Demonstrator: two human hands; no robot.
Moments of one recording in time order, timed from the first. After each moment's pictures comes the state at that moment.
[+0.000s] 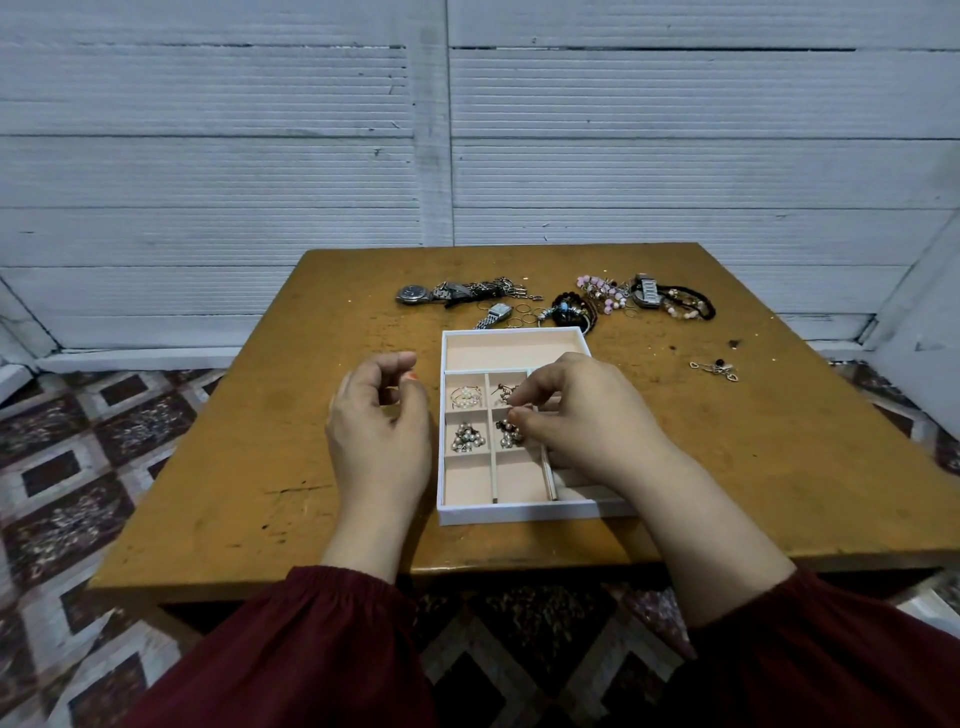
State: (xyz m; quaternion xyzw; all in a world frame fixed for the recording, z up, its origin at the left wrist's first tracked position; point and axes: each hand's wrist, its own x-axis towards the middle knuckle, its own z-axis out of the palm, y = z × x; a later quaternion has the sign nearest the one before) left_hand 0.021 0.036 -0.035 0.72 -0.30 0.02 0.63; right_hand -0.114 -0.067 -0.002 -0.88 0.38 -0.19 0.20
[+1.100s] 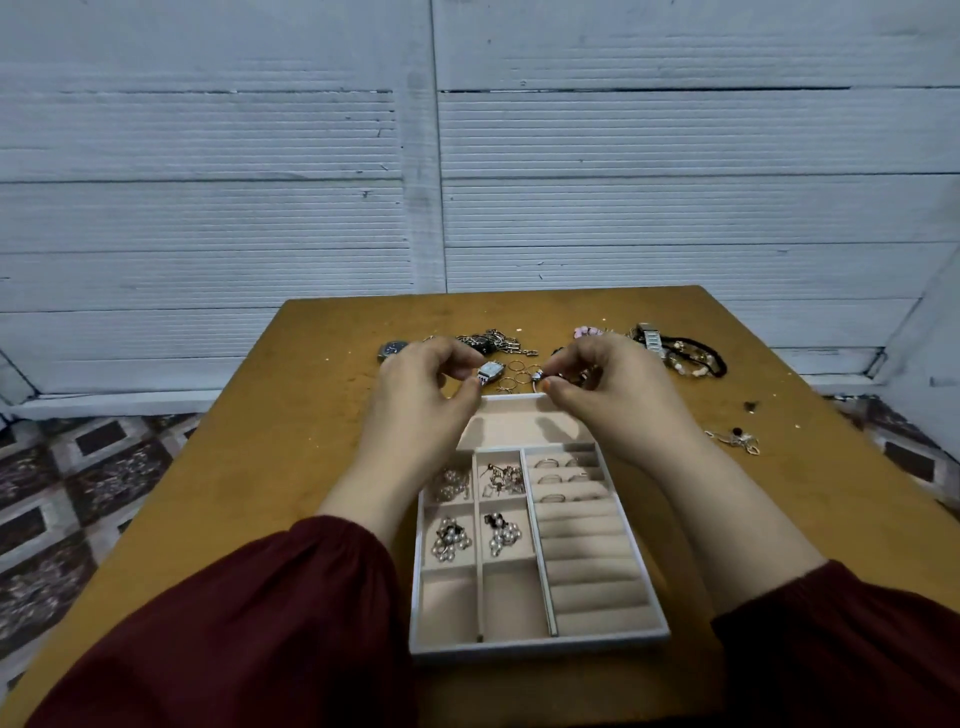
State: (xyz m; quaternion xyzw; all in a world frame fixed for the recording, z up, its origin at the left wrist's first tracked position) left_hand 0.057 -0.056 0.005 0.72 -0.49 -0.03 0.49; right_hand -0.098 -0.160 0.013 -0.84 0.37 -0.31 0.26
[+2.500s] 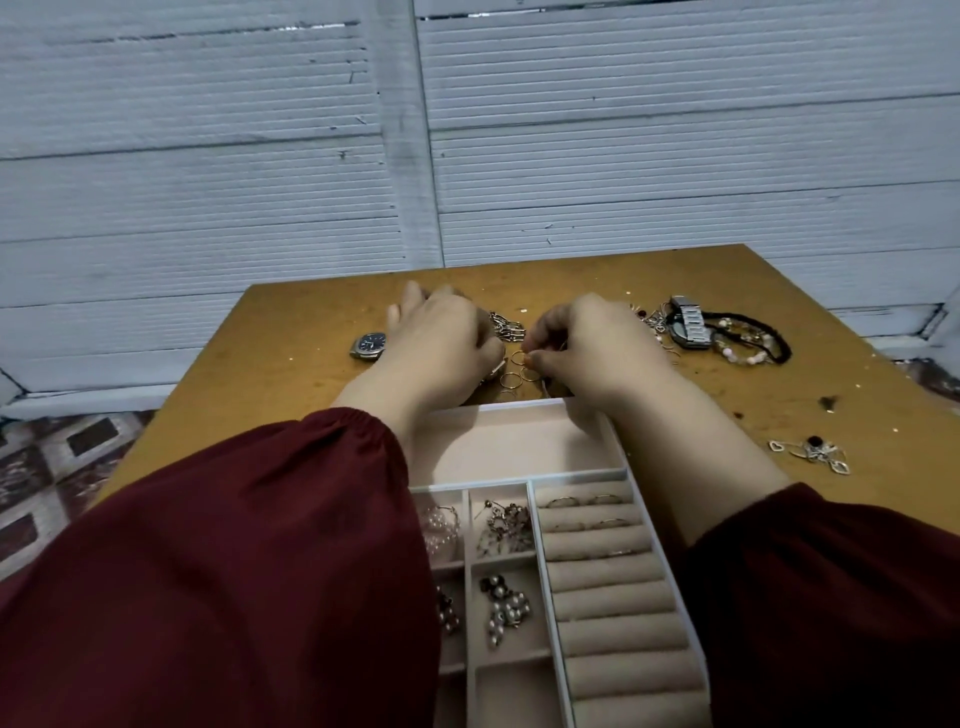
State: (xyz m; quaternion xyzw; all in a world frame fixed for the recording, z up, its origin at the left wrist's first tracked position) left_hand 0.092 -0.155 0.004 0.82 -0.56 0.01 0.14; right_hand -0.038 -0.232 -0.008 -0.87 0.41 -0.19 0.20
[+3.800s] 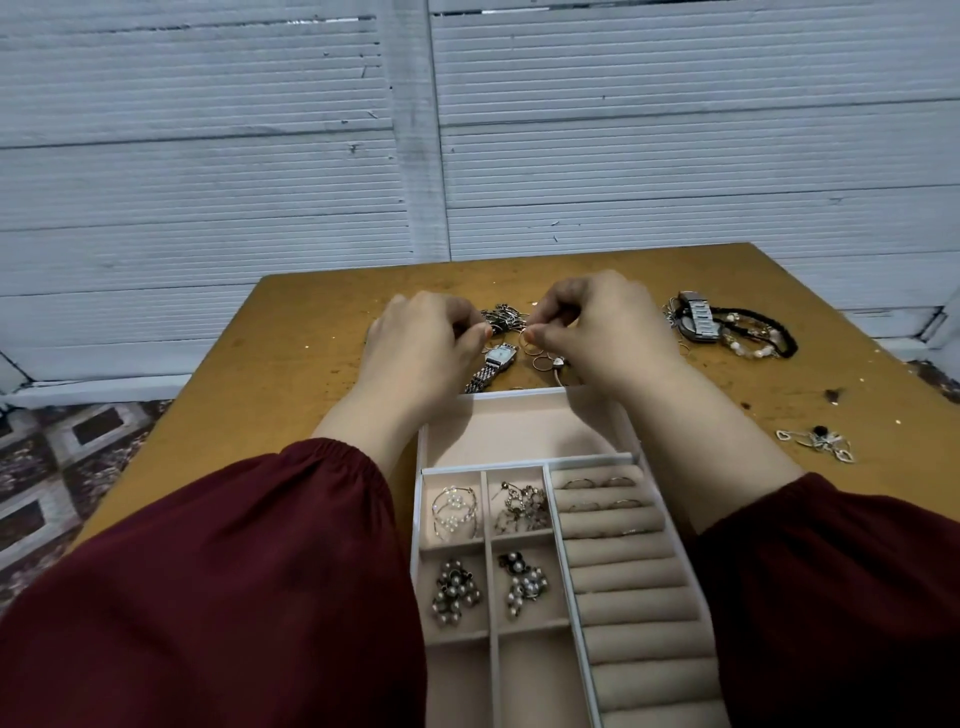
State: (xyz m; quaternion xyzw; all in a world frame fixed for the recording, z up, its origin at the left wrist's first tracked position) left_hand 0.107 -0.125 -0.005 0.78 -0.54 0.00 0.32; right_hand -0.036 -0.219 0.001 -0.84 0.40 -0.27 0.22
